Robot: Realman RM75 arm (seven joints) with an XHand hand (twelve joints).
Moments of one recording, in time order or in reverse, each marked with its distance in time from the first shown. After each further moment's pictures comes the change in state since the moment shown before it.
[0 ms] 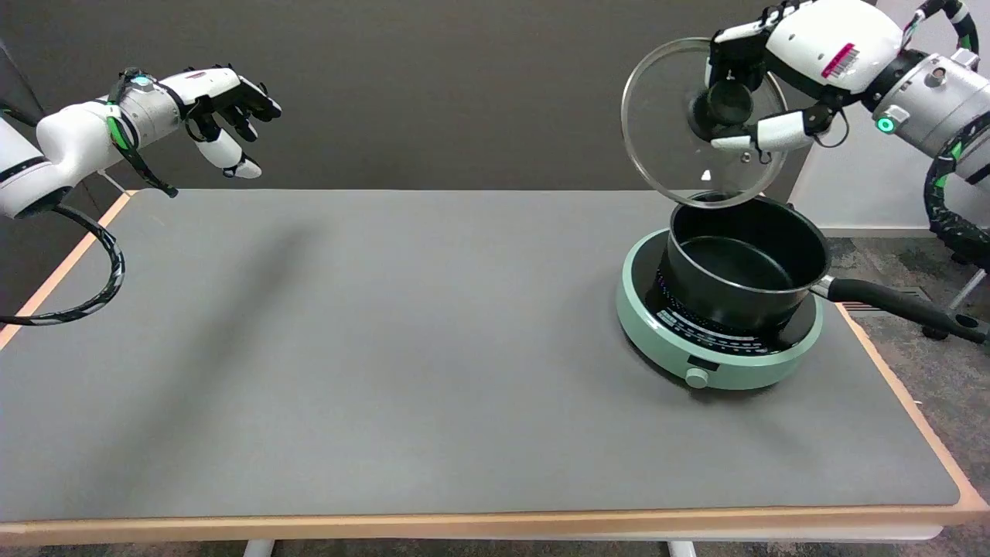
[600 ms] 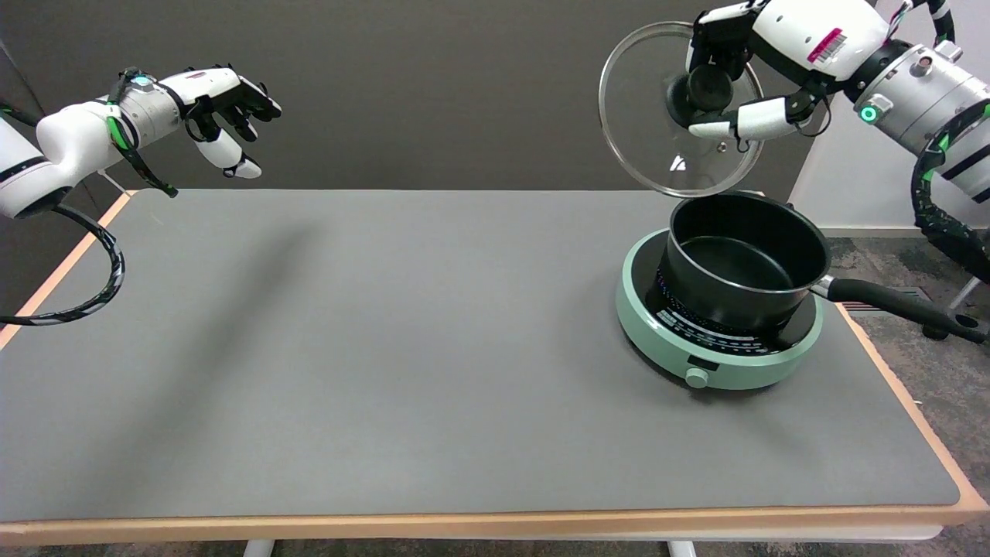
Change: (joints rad) arm 0.058 -0.003 -0.089 0.047 0.086 -0.087 -0.016
